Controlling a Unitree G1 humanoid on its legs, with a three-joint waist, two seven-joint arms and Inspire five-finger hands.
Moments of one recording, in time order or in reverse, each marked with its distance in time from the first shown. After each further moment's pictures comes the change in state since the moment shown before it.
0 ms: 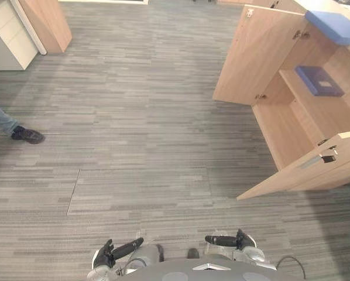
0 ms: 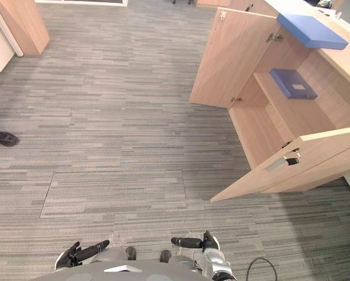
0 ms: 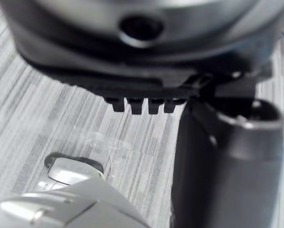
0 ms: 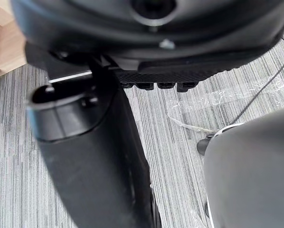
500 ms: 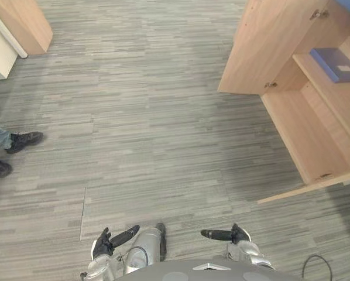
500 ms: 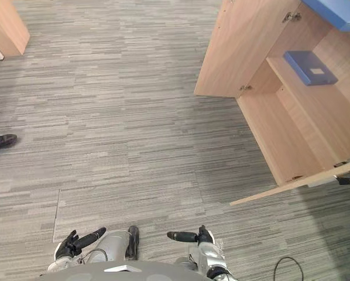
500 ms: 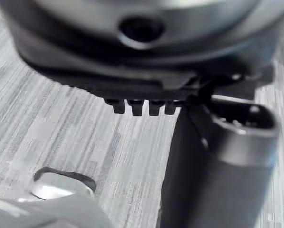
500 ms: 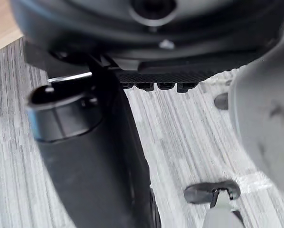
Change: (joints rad) left arm -0.032 -0.005 -0.013 -0.048 -0.027 -0.008 0.059; right arm -0.044 0.052 0.002 0.003 0.004 0.012 -0.015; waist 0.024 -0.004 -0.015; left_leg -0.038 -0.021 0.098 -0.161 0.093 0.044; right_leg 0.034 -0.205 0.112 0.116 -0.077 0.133
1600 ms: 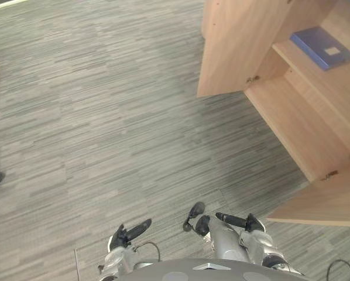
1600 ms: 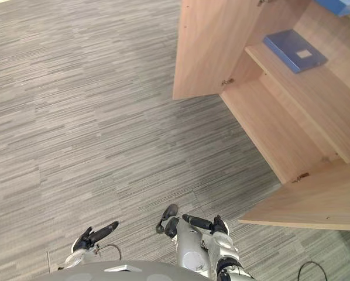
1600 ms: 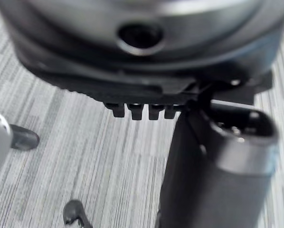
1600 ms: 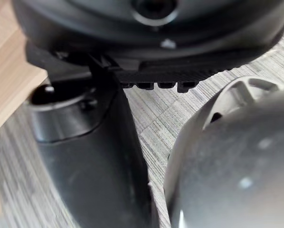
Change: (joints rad) left arm -0.094 -0.108 0.041 0.078 0.009 0.018 -0.010; right arm -0.030 -0.076 -0.175 -0.032 0.052 0.008 0.012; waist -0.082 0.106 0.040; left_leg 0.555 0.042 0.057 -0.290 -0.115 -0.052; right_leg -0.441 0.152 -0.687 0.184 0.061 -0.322
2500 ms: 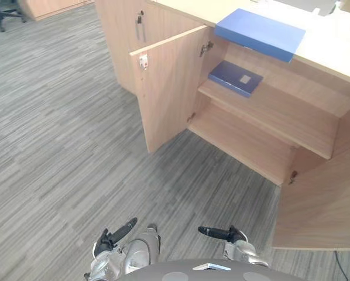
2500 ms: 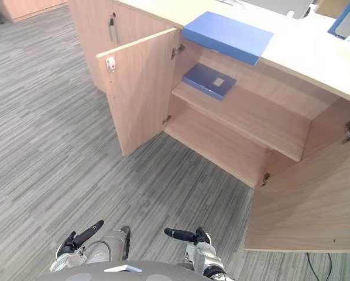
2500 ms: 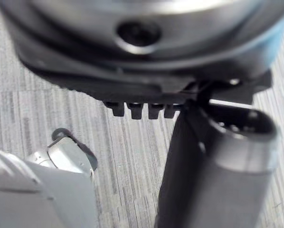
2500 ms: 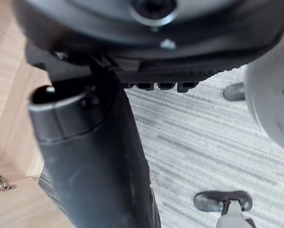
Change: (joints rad) left arm 0.048 0.056 0.102 0.001 -0.133 -0.010 -0.005; right arm 0.040 0.088 0.106 0.050 0.001 -0.009 -0.003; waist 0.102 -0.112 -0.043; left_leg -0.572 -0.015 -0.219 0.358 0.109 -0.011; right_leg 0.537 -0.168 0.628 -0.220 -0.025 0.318
